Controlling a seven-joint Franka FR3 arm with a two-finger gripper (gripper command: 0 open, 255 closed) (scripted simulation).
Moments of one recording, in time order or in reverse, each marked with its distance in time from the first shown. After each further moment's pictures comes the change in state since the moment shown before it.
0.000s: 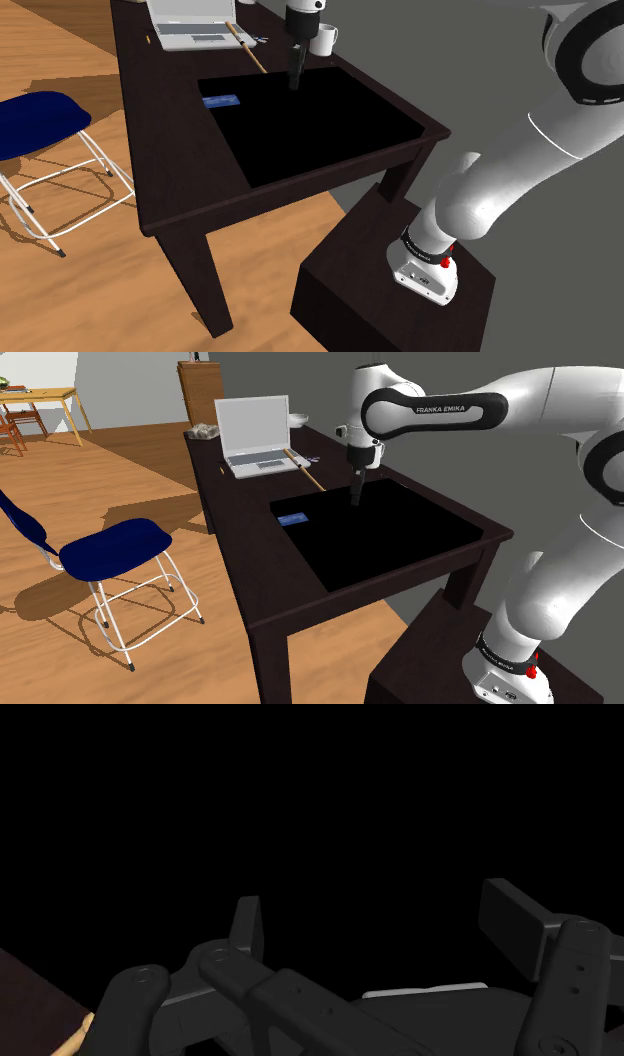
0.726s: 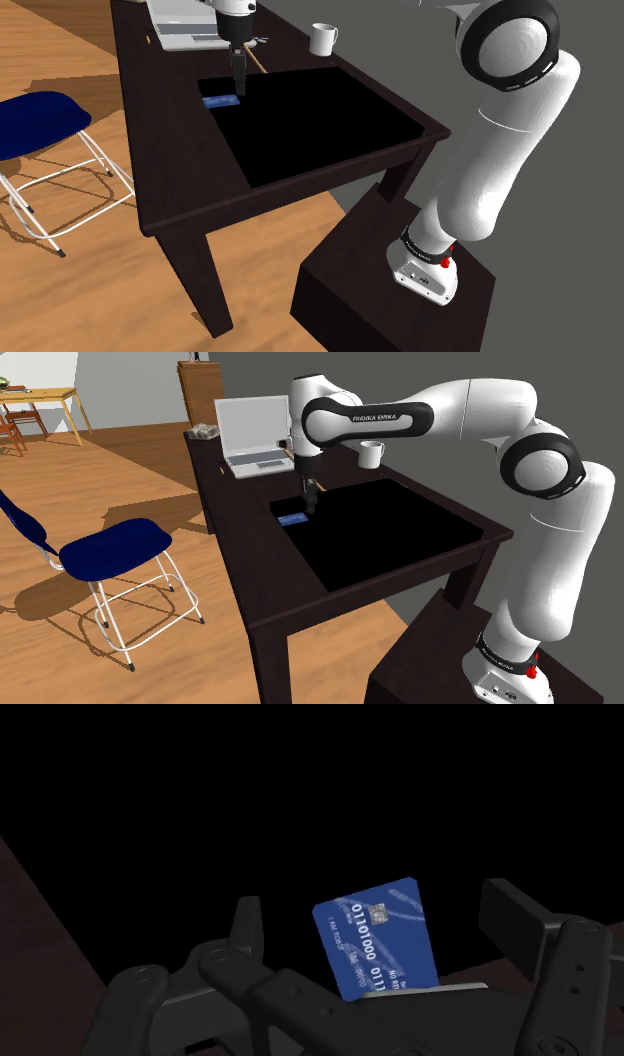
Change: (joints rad) arm 0.084 0.382 0.067 0.387 0.017 -0.028 -0.226
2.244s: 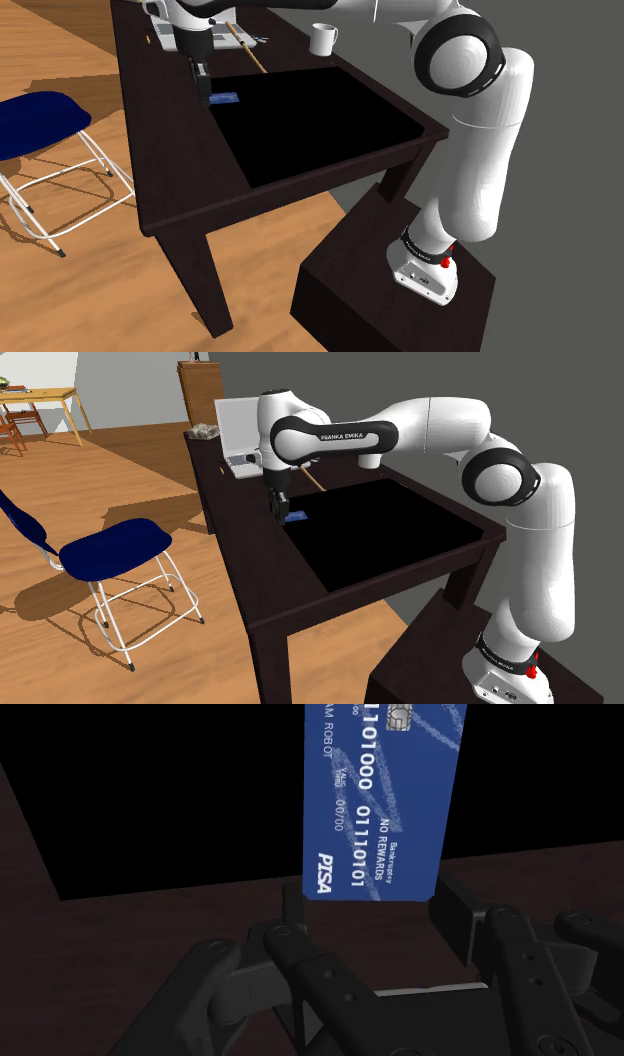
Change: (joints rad) arm 0.053 0.214 0.052 0.209 -0.029 0.046 -0.124
